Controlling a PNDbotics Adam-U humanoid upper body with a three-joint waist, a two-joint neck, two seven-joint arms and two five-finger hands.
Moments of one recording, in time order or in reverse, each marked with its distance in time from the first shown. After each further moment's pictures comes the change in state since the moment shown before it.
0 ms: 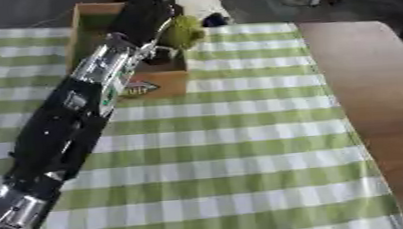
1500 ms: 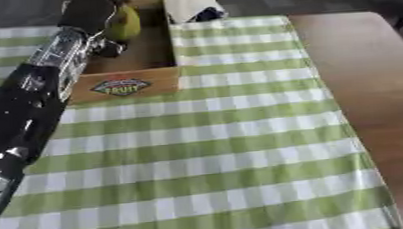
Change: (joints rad) left arm -0.024 0.110 0.086 0.291 -0.128 0.080 -0.088; right arm 0.014 -0.001 -0.004 0.000 -0.012 0.007 0.008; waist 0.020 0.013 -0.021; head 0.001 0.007
